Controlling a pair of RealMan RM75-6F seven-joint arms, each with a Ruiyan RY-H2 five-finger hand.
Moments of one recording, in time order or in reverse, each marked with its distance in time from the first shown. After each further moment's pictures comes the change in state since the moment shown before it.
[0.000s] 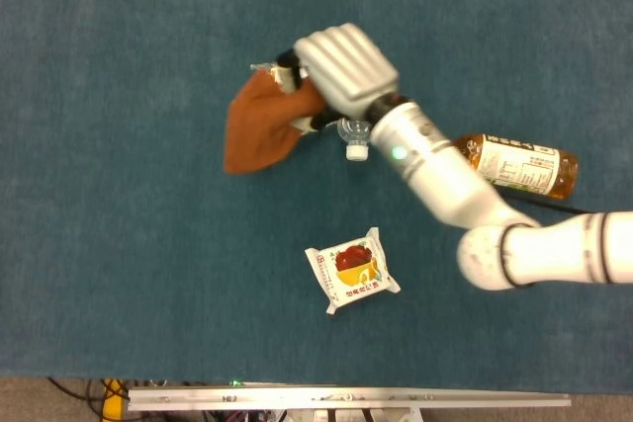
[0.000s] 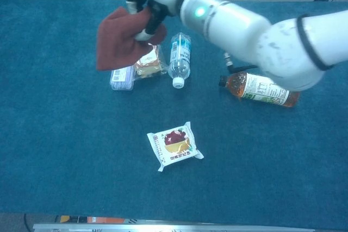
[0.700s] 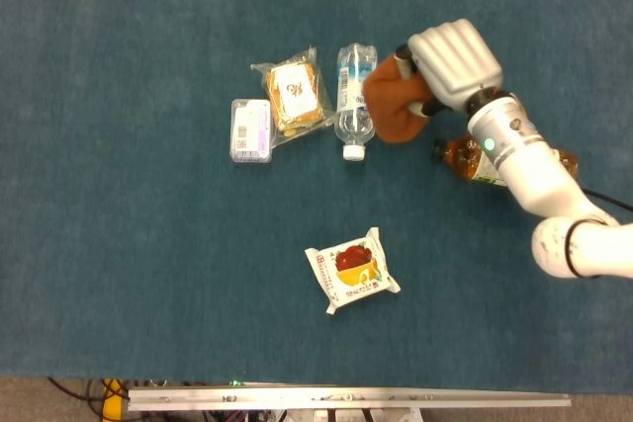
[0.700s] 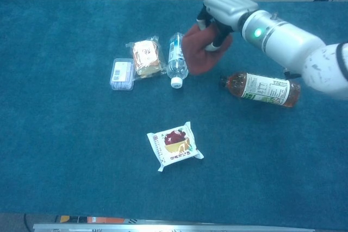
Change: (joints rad) left arm -0.015 -0.018 -0.010 0.015 -0.016 -0.025 0.003; right arm -0.191 0.097 -0.158 0.094 -0.125 -0.016 -0.036
